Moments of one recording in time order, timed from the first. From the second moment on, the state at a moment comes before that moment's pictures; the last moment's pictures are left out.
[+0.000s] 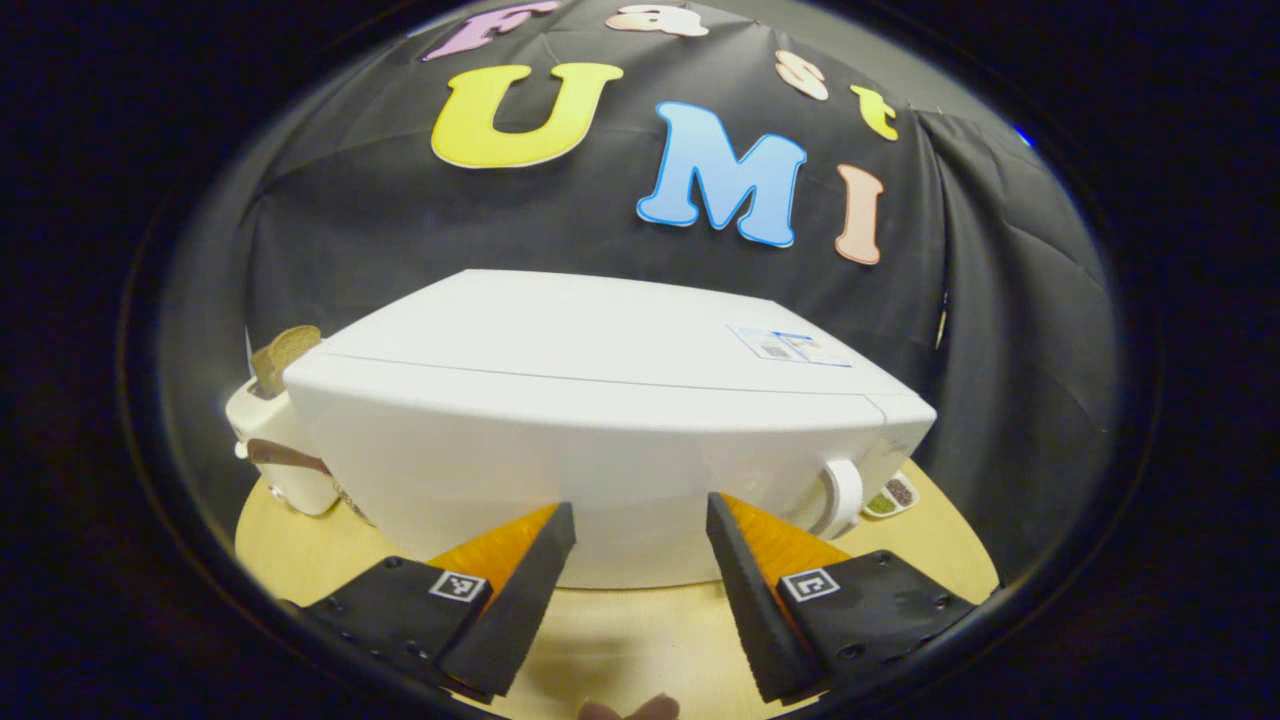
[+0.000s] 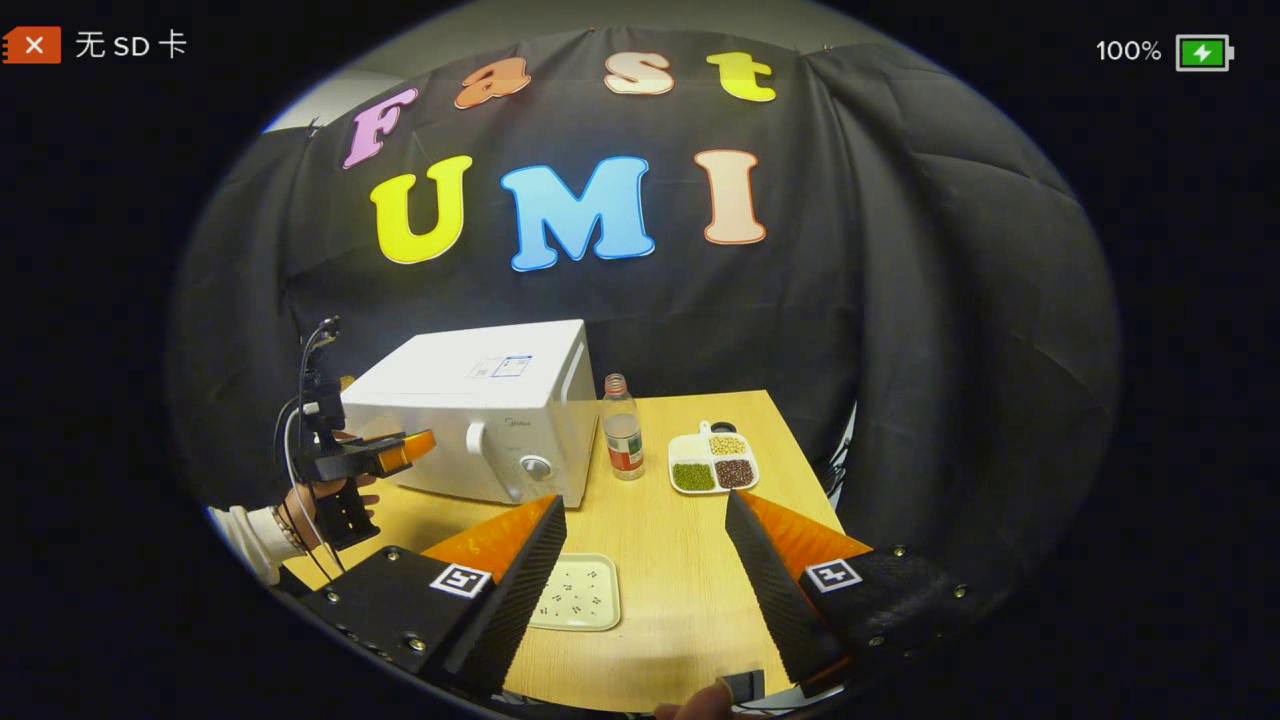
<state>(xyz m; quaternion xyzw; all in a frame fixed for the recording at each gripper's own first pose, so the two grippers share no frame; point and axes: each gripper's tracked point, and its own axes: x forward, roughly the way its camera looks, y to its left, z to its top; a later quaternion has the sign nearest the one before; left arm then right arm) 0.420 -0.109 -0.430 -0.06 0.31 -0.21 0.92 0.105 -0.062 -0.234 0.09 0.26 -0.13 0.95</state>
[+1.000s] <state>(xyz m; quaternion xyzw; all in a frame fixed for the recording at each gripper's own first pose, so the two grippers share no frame) 0.257 -0.095 -0.196 -0.12 0.20 -0.18 0.95 0.107 -0.076 -0.167 0.11 0.16 -0.02 0.98</state>
